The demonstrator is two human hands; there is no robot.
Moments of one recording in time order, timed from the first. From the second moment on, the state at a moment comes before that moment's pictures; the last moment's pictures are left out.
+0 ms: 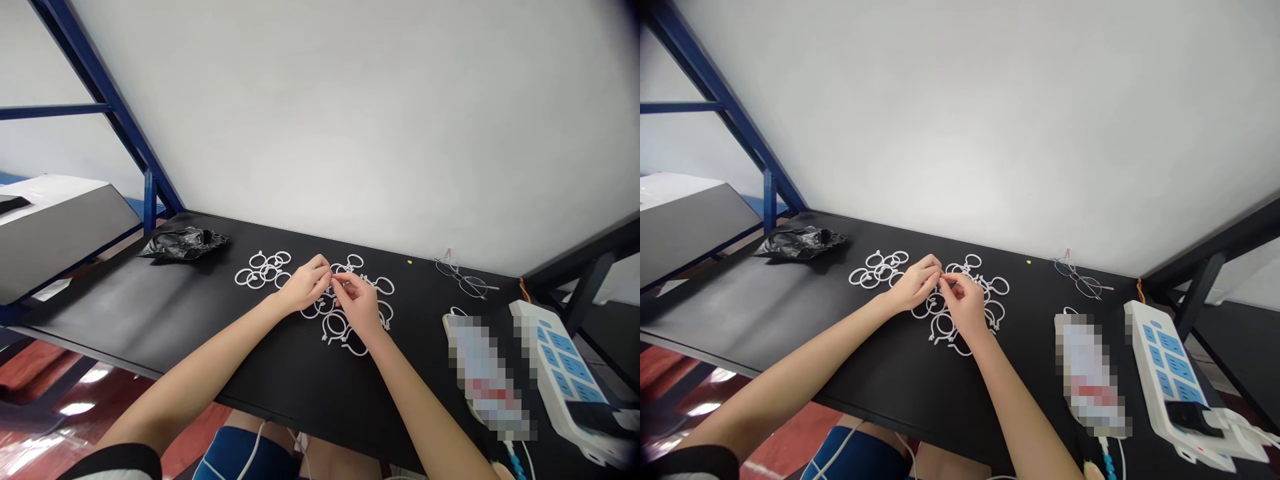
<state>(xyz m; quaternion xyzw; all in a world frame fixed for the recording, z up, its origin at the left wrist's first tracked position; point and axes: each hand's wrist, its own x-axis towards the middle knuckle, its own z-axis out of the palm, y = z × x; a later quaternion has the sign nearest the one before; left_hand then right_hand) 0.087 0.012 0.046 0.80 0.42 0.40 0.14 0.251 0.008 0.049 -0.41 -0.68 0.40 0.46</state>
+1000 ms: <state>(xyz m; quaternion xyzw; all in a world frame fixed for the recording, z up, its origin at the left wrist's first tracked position) 0.088 0.010 0.044 0.83 0.45 0.34 0.07 0.248 0.009 0.050 -0.35 -0.61 0.54 0.46</state>
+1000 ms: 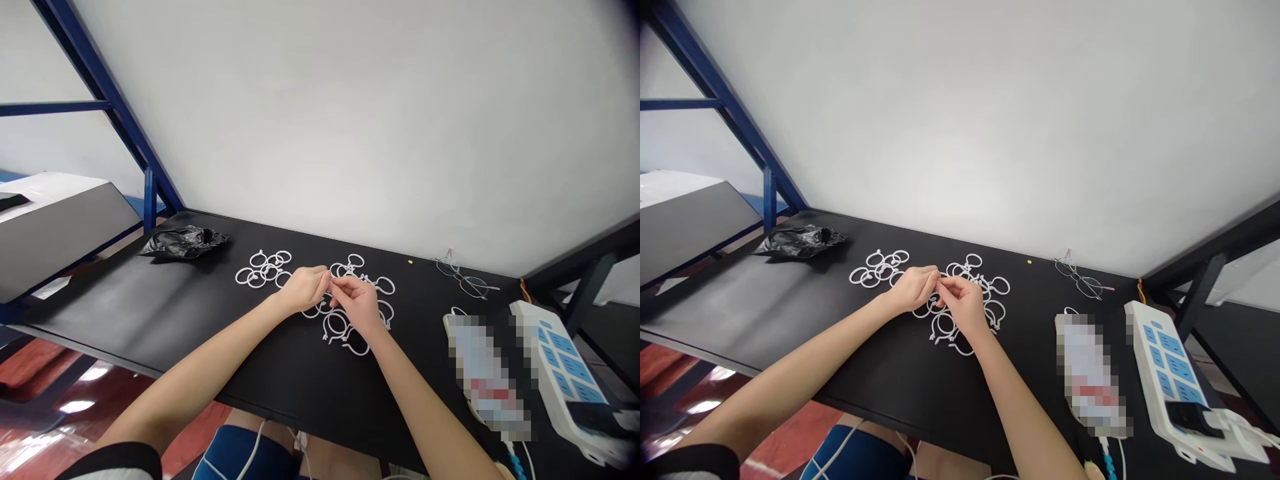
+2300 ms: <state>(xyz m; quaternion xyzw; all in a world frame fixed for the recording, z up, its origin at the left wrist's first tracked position) 0.086 0.014 0.040 0.84 0.43 0.33 0.07 0.248 0.011 0.042 -0.38 -0.64 0.49 0.45</state>
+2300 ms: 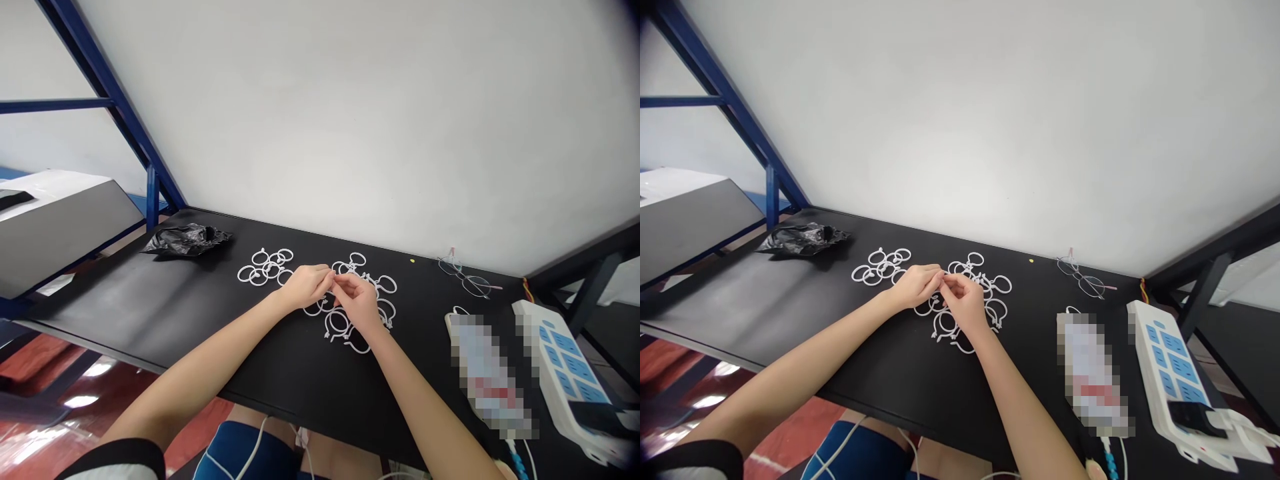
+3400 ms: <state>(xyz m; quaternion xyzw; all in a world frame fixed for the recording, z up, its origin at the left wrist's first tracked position) 0.081 0.014 0.044 0.78 0.52 0.34 0.01 0.249 0.012 0.048 -0.41 -0.61 0.49 0.46</state>
